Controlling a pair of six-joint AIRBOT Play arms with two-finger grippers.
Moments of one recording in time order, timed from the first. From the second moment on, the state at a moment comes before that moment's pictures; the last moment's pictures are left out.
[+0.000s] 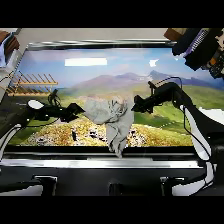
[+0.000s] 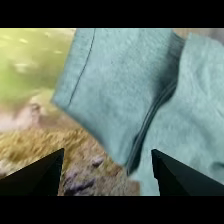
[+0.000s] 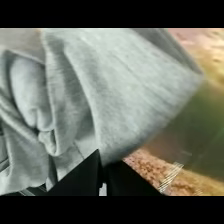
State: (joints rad) left arm -0.05 -1.48 0.93 0.63 -0.88 -1.38; right arm 0.07 -1.70 1.34 2.33 -1.20 -1.64
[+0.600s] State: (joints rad) left arm -0.09 -1.61 1.22 0.55 -0.90 -1.31; right arm 0.07 -1.38 1.35 2.28 -1.22 -1.59
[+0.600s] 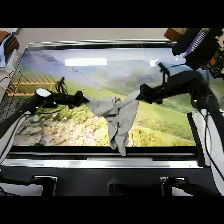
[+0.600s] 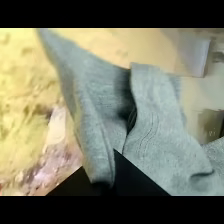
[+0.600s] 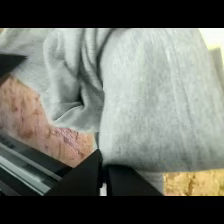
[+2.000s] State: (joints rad) left arm 0.13 -1.39 1.63 1.11 -1.10 -1.67; right arm 0.07 -1.47 1.84 1.89 -0.88 -1.41
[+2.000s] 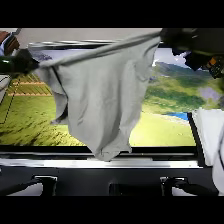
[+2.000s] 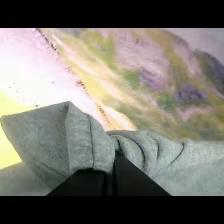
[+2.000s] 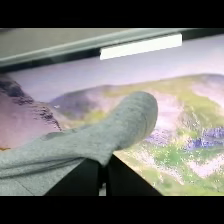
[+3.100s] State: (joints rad) left arm 0.38 -1.45 1.59 1.08 -1.29 -1.50; right arm -0.23 -1.39 1.49 2.15 -1.35 -1.72
